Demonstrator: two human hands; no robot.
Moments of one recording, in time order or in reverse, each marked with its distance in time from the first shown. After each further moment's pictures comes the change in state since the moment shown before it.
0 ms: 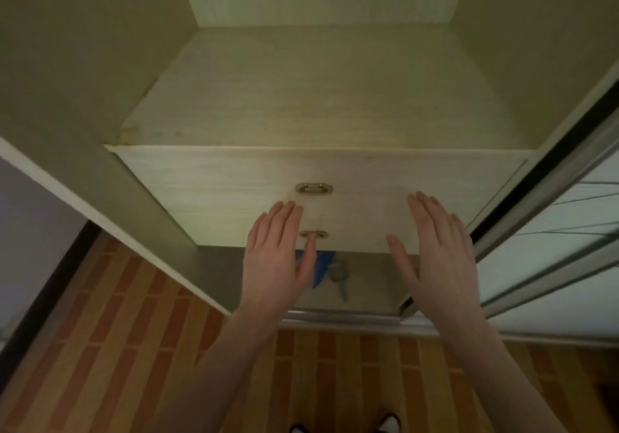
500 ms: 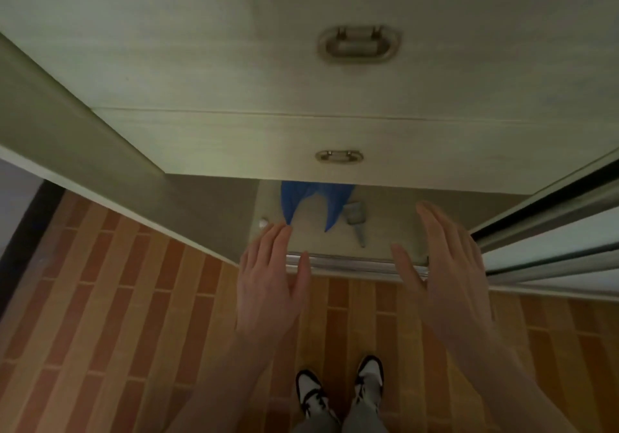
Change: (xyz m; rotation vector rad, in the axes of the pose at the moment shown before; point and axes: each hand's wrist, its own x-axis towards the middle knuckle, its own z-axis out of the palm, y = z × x) left_hand -0.157 -0.102 0.181 -0.109 -0.216 -0.300; right_hand -0.098 0.016 0.217 0.114 -0.248 0.103
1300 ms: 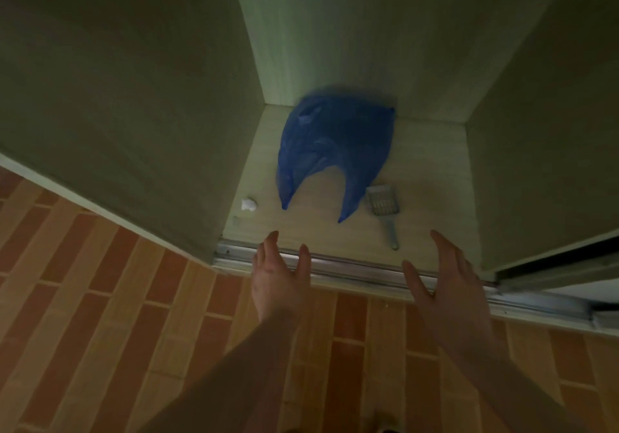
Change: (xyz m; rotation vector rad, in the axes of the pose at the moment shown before) left_hand -0.017 -0.183 0.340 -0.199 0.017 -0.596; right_hand -0.026 0.141 0.364 0.152 -0.196 0.240
